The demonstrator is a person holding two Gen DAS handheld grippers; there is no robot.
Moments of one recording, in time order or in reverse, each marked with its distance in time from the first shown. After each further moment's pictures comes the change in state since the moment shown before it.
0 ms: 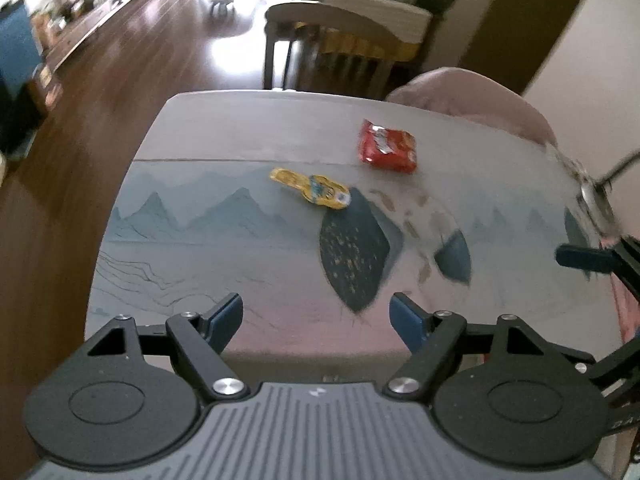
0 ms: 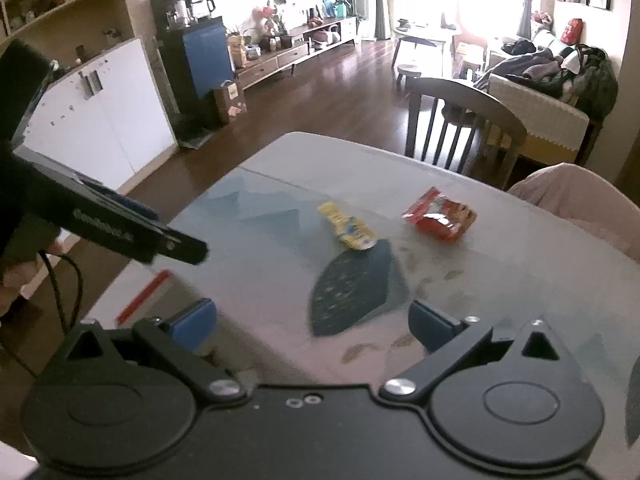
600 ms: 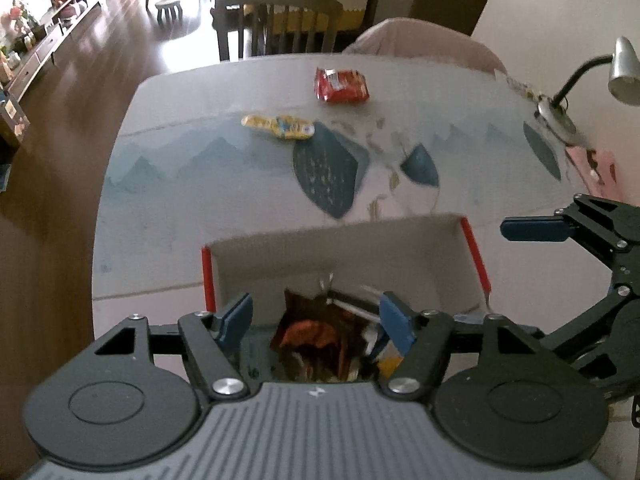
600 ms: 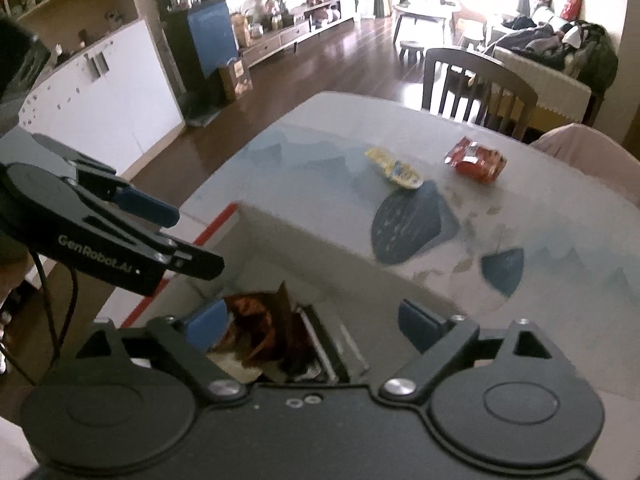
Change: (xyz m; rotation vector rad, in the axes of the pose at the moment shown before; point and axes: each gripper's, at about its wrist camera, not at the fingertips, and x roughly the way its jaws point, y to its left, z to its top) left arm -0.052 -0.001 -0.098 0.216 0.033 -0.050; right arm -0.024 0.089 -0.060 0.042 0.050 0.009
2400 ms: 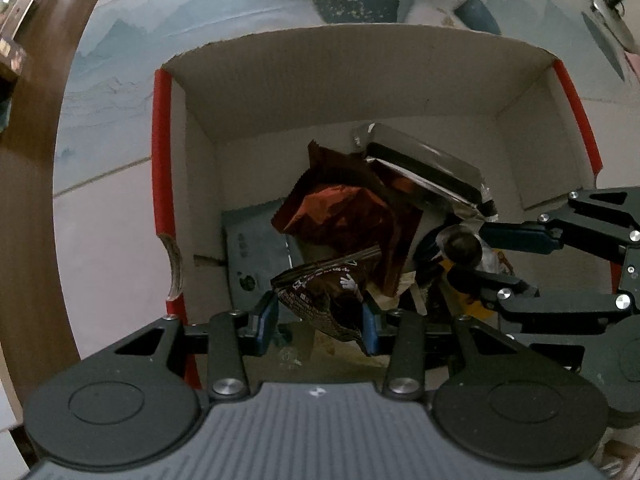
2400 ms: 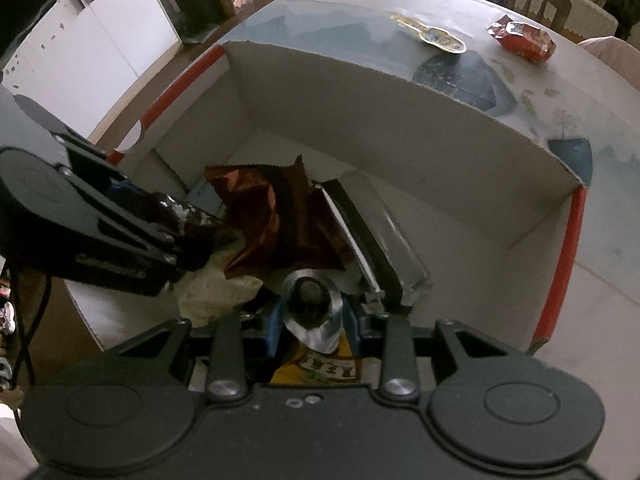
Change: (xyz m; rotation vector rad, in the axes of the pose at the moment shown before) left arm 0.117 0.005 -0.066 0.019 0.352 0.083; right arm 0.106 0.018 -0.067 0.028 0.280 0.032
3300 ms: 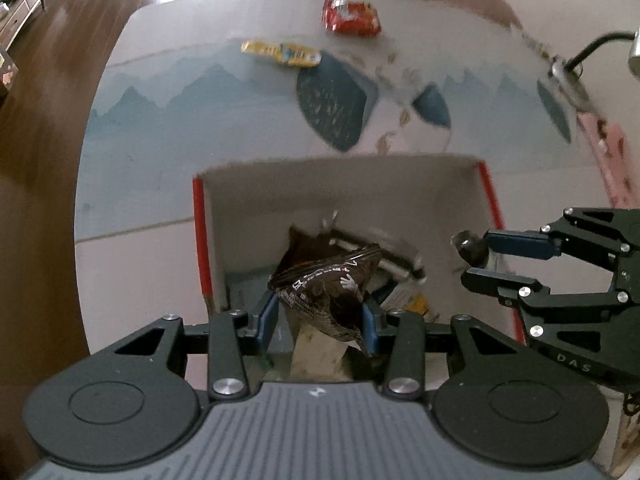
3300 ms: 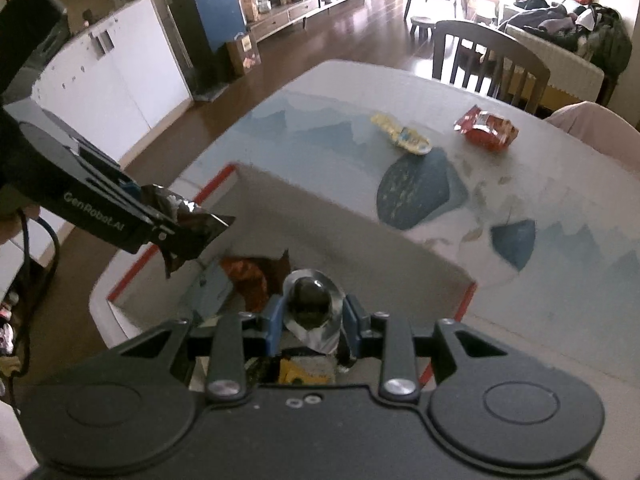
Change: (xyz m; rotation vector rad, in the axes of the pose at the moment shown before) left arm -0.086 0.017 0.017 -0.043 -0.124 -0.123; right arm -0.091 -0.017 0.018 -0.047 -0.184 -0.007
